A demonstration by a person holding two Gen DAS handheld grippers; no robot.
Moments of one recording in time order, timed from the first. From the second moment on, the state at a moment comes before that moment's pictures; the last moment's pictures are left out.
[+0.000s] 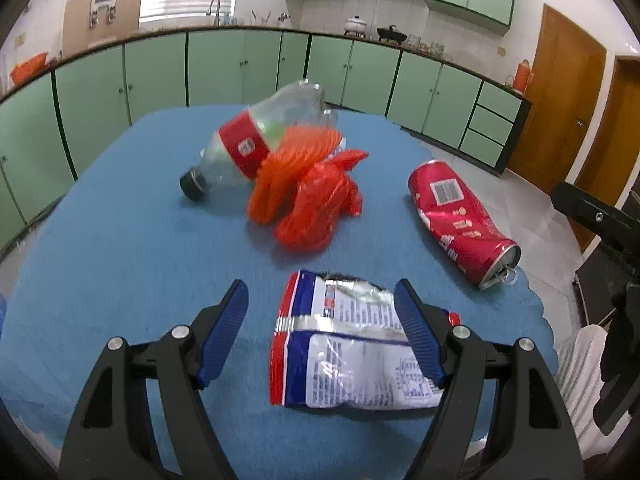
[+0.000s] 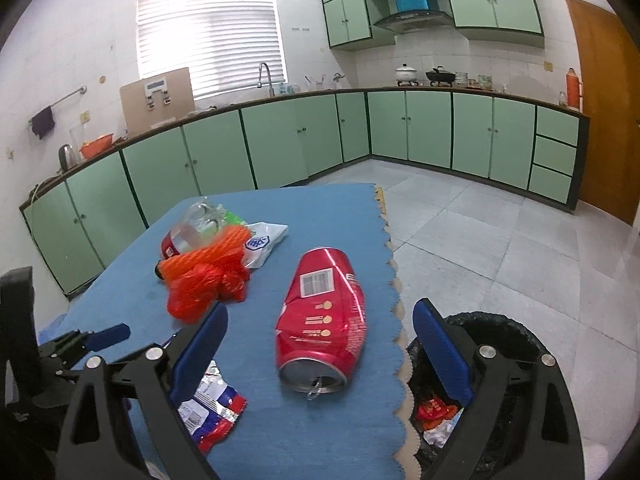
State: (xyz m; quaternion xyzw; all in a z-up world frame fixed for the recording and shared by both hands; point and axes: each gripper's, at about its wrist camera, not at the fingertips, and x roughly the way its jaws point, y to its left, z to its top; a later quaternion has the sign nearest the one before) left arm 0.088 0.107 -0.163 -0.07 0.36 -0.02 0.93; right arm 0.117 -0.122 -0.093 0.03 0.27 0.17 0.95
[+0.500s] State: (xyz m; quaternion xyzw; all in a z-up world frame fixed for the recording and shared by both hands) left arm 0.092 0.098 -0.187 -0.08 0.40 -0.03 0.91; right arm 0.115 -0.108 -0.115 0.02 0.30 0.18 0.94
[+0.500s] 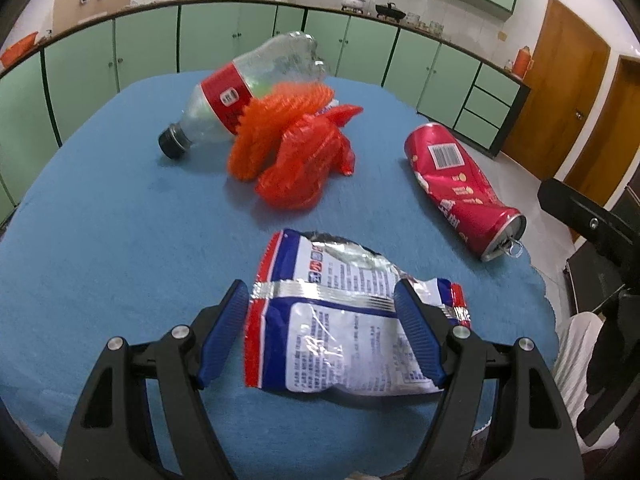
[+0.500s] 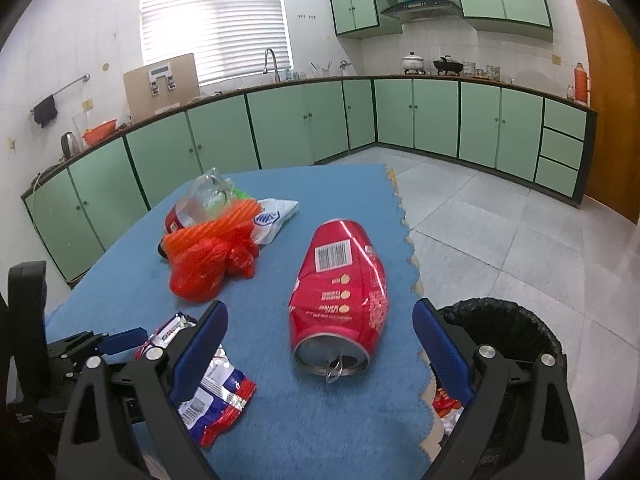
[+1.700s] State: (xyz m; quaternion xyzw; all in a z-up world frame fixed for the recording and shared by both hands) left arm 0.097 0.085 -0.172 -0.08 0.39 -0.04 0.92; right arm 0.124 -0.128 -0.117 0.04 0.30 0.16 0.94
